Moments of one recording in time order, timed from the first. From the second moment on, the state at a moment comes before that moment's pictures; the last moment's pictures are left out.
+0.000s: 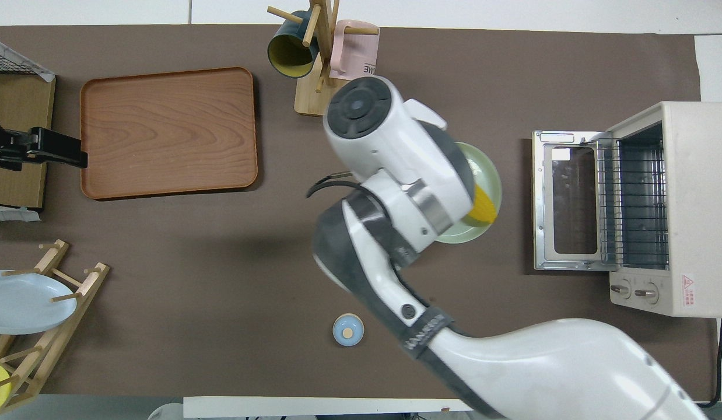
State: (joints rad) left arm -0.20 -0.05 0.08 -1.68 -0.03 1.63 -0.05; right arm 0.57 0.51 0.12 -1.36 -0.16 1.63 0.71
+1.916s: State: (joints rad) left arm -0.79 0.19 0.04 -1.99 -0.05 2.26 -1.12; right arm 0.16 0.32 0.10 -1.88 -0.22 1.95 0.32
